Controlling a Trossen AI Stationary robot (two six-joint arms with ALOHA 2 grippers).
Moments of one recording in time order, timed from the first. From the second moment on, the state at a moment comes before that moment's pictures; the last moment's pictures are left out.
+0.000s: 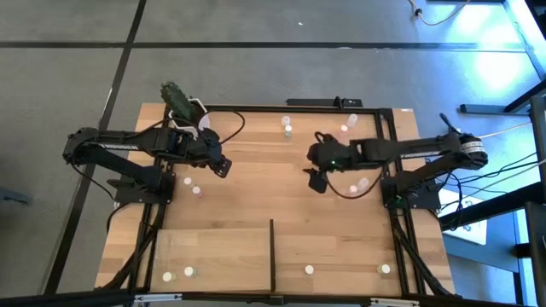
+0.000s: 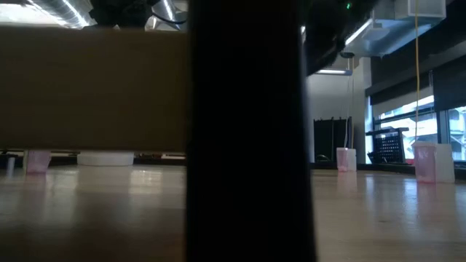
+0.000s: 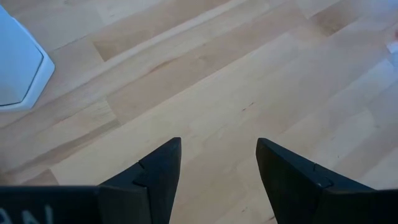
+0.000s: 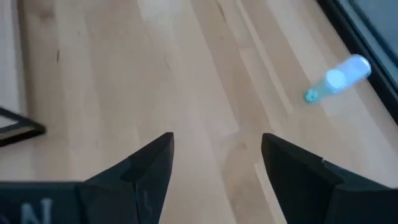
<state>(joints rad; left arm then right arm) 0.01 1.14 1.11 -1.08 -0.32 -1.01 0.01 1.34 1.03 -0.52 0.25 0.20</state>
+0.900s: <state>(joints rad) 0.01 1.14 1.11 -1.07 -0.33 -0.94 -0.21 1.40 0.50 0.41 0.36 0.15</state>
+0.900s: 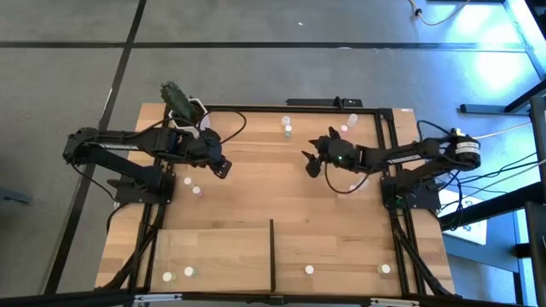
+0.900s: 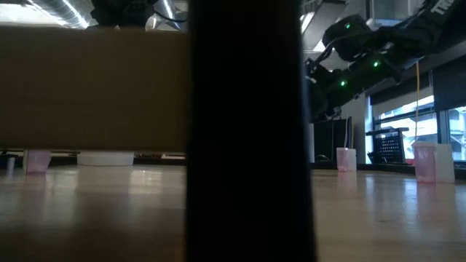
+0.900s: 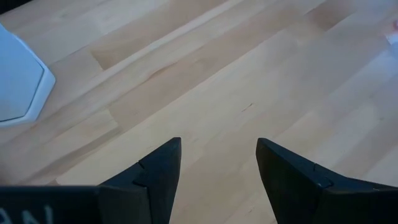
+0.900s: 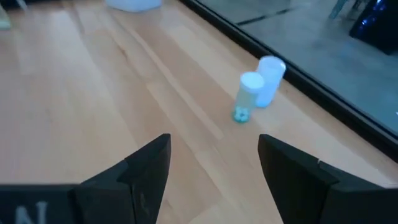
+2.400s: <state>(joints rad) 0.03 1.14 1.11 -1.01 -0.33 -0.93 -0.34 1.91 0.70 0.70 0.37 0.15</state>
